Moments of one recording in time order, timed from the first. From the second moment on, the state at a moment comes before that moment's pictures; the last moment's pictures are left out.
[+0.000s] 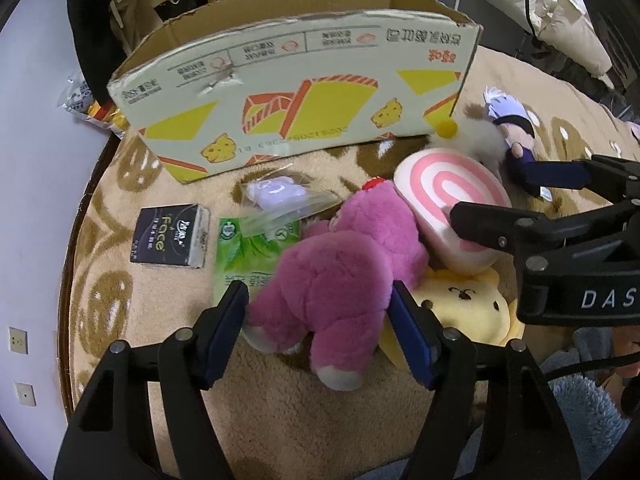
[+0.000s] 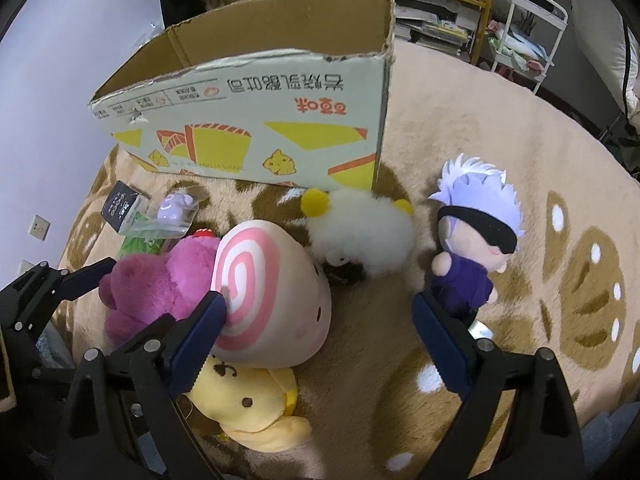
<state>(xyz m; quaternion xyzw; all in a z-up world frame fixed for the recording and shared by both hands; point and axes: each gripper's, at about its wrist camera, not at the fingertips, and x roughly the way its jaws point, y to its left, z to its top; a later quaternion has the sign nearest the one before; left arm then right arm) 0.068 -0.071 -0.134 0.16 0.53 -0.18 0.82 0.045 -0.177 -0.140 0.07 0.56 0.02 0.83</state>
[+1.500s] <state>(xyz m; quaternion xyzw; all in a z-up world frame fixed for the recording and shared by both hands) 0.079 -0.073 -0.133 0.13 0.53 -0.24 0.81 0.051 -0.158 -0.160 0.09 0.59 0.07 0.80</state>
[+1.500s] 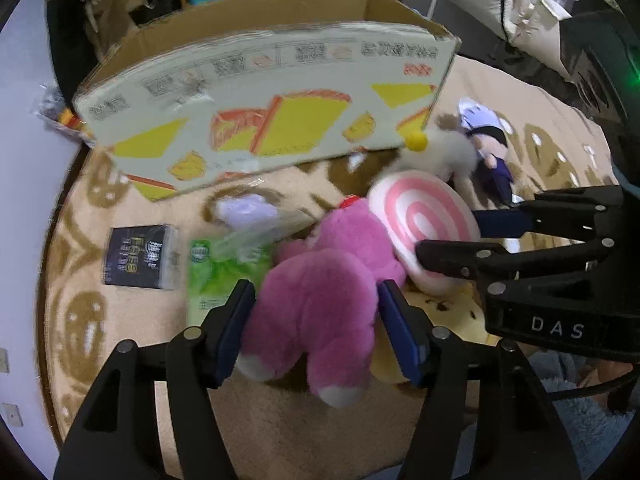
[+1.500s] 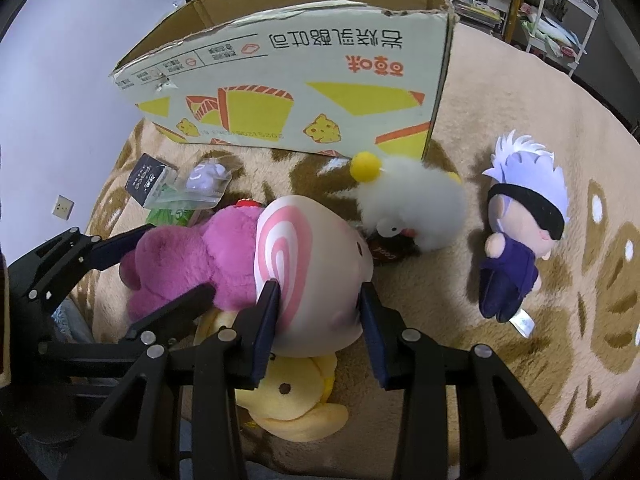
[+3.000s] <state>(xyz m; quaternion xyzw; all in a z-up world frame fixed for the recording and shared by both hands) 0.034 -0.030 -0.046 0.12 0.39 -0.10 0.91 -0.002 -0.160 -0.066 0.05 0.42 0.01 0.91</state>
